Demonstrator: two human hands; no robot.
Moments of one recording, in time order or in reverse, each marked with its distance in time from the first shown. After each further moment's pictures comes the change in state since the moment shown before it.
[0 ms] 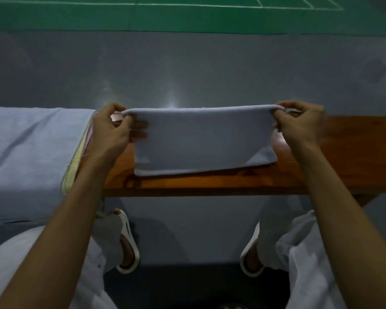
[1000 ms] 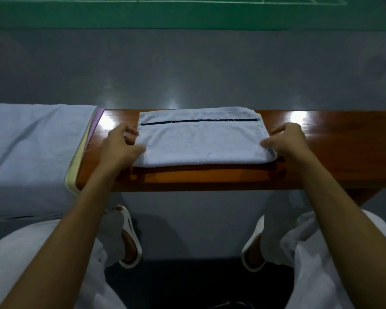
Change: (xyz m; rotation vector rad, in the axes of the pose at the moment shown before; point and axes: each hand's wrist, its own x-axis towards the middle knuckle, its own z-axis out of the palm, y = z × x) left_hand -0.016 -0.029 -0.005 0.462 -0.097 -0.270; right_hand -0.019 0.023 0.007 -0.317 -0.293 0.443
